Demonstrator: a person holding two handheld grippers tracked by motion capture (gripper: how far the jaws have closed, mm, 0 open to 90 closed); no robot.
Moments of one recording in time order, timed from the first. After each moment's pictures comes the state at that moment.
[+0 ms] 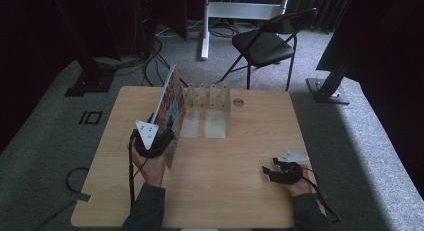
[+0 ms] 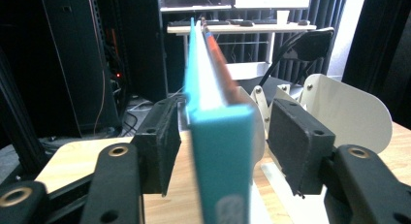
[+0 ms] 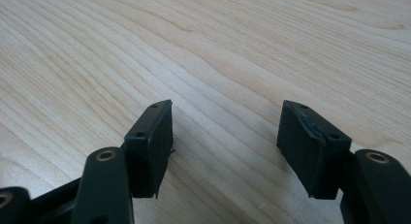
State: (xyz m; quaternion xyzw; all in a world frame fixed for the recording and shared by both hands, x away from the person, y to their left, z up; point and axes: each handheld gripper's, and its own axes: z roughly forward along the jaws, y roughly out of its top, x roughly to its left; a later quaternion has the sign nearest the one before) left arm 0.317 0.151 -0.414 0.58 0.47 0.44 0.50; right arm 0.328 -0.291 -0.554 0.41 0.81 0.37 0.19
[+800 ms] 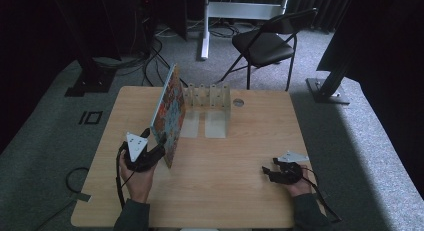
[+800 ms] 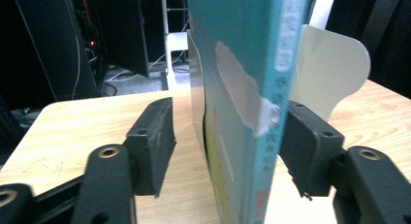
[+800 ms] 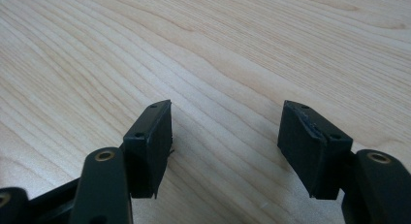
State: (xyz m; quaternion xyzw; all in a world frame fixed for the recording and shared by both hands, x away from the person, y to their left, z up) left arm 0.288 0.180 -0.434 0.63 0.47 0.39 0.49; right arm 0.328 -0.291 -0.554 0.41 0.81 0.37 0.19
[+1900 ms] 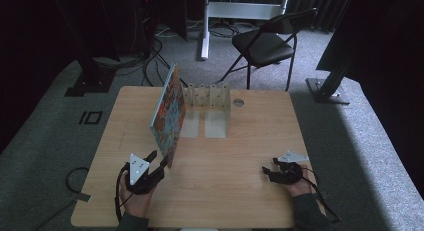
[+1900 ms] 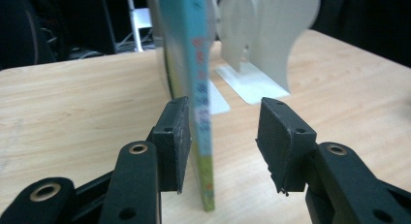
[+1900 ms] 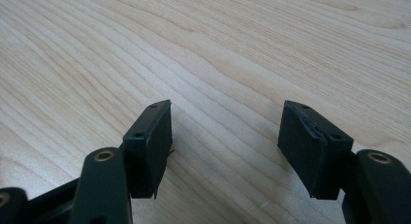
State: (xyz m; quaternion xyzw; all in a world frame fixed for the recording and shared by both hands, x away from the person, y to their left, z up) left arm 0.248 0.181 -0.477 0.69 0.44 0.32 0.48; right arm 0.328 -0.291 -0.554 0.41 0.81 0.37 0.19
